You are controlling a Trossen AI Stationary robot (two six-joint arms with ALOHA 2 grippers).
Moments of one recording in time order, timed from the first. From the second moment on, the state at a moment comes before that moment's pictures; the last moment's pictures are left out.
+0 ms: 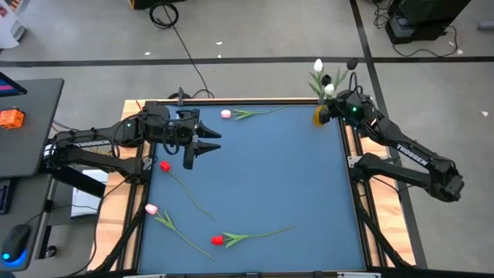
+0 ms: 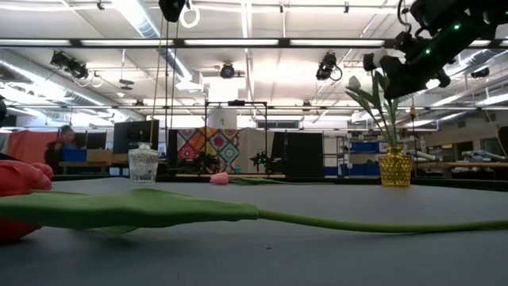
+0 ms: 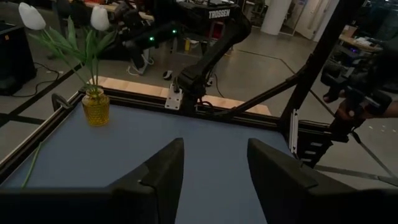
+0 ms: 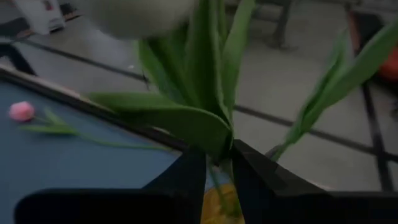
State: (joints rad) left arm 0.13 0.97 0.99 -0.19 0.16 -0.17; right arm -0.81 0.72 0.61 -0.35 0.32 0.14
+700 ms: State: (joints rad) left arm 0.13 0.97 0.99 -0.19 0.16 -0.17; right arm -0.81 0.72 0.61 -0.58 0.11 0.45
